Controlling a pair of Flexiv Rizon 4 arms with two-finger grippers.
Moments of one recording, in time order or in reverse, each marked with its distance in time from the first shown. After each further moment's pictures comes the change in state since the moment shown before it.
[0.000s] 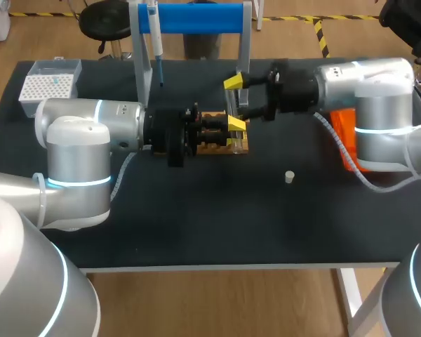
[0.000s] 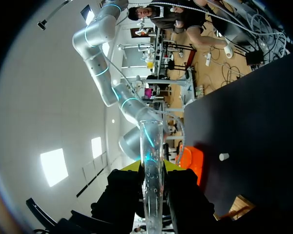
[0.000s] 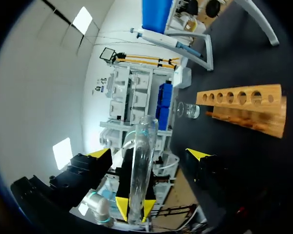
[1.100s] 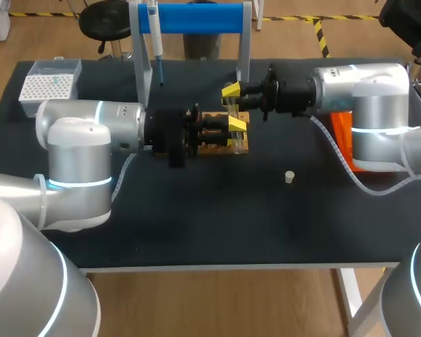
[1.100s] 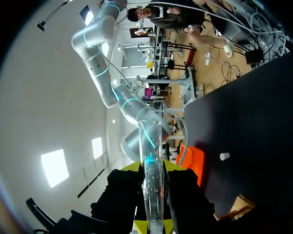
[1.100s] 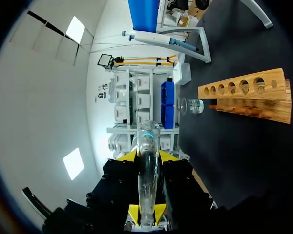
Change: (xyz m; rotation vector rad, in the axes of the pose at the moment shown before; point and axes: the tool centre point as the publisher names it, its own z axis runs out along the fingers) left arm 0.000 0.000 0.001 -0.002 -0.005 0.010; right arm 0.004 0.005 0.010 -0.003 0.072 0.169
